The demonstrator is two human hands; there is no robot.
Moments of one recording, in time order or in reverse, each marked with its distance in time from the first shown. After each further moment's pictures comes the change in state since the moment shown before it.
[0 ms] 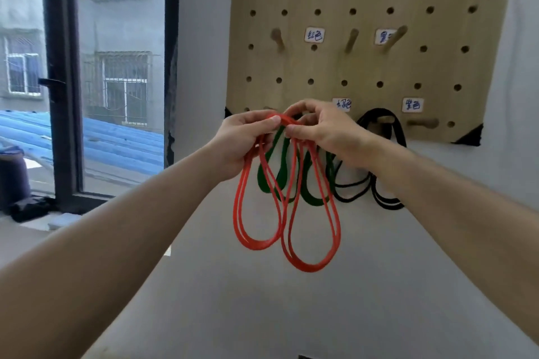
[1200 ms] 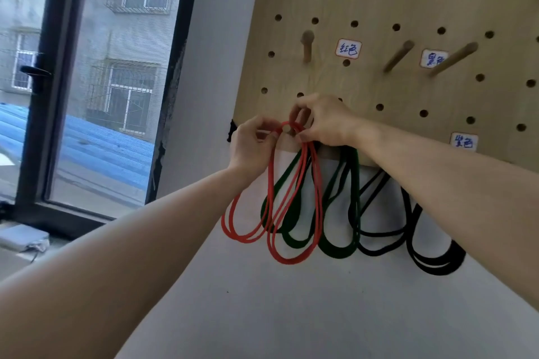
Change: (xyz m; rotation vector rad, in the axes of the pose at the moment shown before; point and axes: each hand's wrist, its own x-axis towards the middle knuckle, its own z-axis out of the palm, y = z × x) left_hand 0.145 -0.080 -0.035 0.482 0.385 0.532; right_hand 0.144 0.035 -0.006 -0.793 0.035 -0.166
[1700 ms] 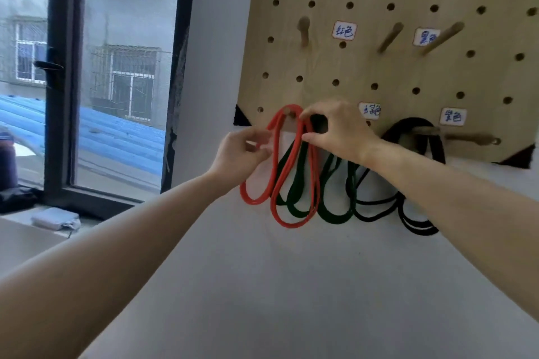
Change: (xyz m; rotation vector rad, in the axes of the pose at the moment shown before) left_hand -0.067 0.028 -0.062 0.121 -0.303 -0.105; right_hand -0.076 -0.001 0.015 0.013 0.180 -0.056
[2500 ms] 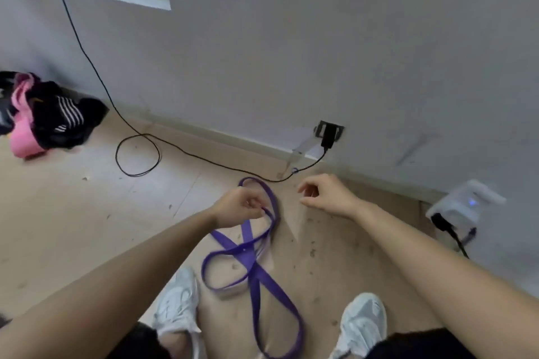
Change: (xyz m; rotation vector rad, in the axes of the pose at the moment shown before) left_hand -0.489 -0.164 0.082 0.134 -0.939 -0.791; right_hand -0.494 -0.098 0.252 0.615 -1.000 0.555
